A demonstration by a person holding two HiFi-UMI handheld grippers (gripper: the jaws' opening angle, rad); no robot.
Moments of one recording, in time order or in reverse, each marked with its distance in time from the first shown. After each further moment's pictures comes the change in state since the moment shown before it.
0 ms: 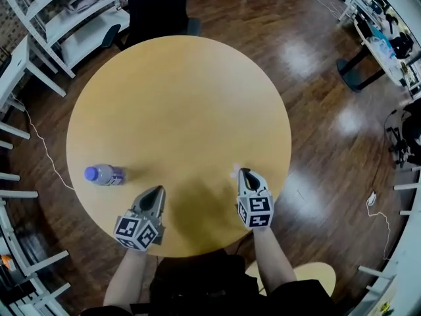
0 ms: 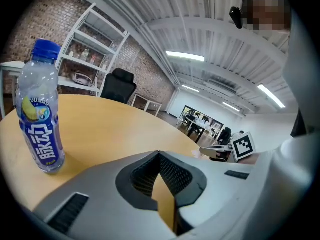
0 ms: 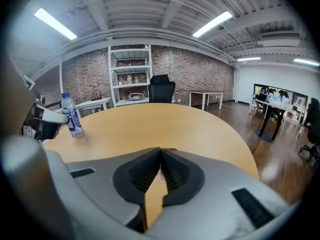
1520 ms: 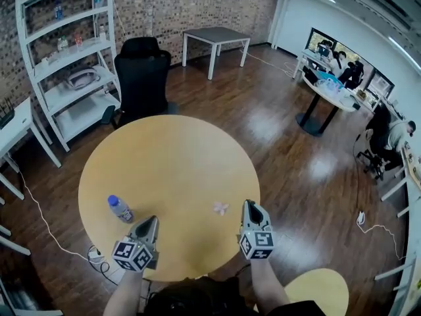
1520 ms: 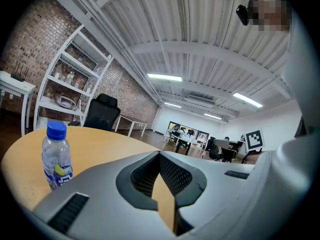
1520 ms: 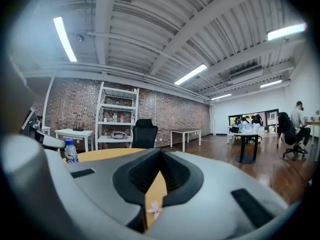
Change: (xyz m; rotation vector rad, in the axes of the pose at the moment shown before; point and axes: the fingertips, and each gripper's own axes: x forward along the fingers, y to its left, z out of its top) left arm -0.069 -0.021 0.065 0.099 -0.214 -0.175; right arm -0.167 0.012 0.094 0.052 -0.461 -0.241
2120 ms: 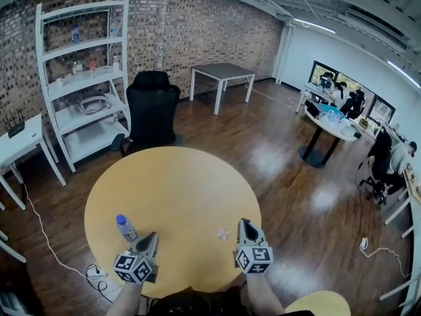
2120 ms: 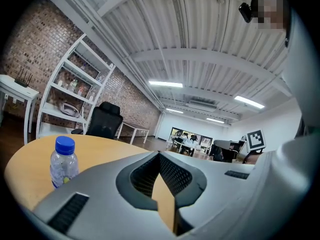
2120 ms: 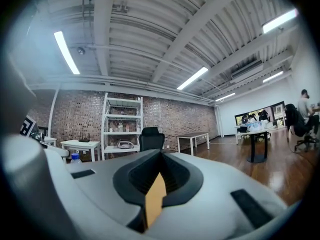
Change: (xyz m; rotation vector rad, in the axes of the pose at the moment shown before) left arm -0.002 0.011 0.030 0.032 -0.092 0.024; right arm 0.020 0.021 0.030 0.048 -0.096 0.082
